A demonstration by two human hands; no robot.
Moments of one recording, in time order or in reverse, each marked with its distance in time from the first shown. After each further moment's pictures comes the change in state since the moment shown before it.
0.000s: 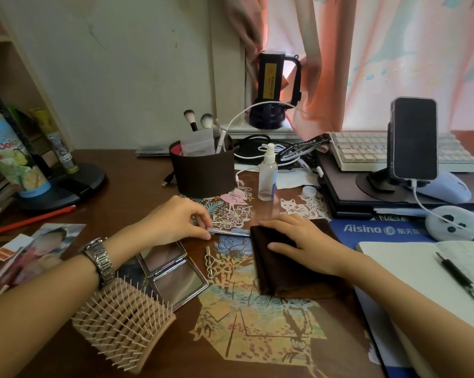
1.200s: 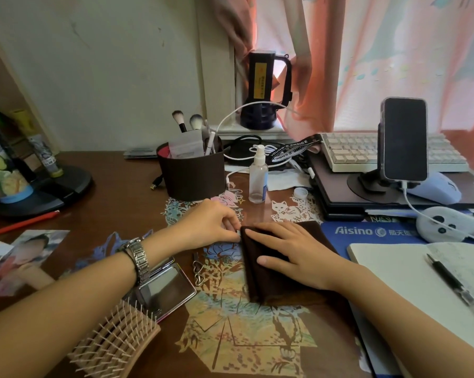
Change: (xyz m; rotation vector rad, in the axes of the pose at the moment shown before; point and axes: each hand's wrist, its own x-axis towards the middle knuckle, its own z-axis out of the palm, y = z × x) left_hand 0.042 0.041 0.034 -0.080 0.030 0.104; right_hand -0.012 0.000 0.004 -0.110 -0.051 -0.039
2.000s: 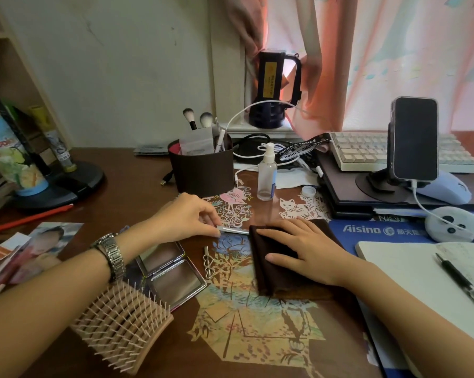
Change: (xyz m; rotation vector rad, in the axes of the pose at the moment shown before) left_hand -0.032 -0.030 -0.030 0.017 0.005 -0.086; right_hand -0.002 -0.001 0.000 -0.049 -0.009 0.066
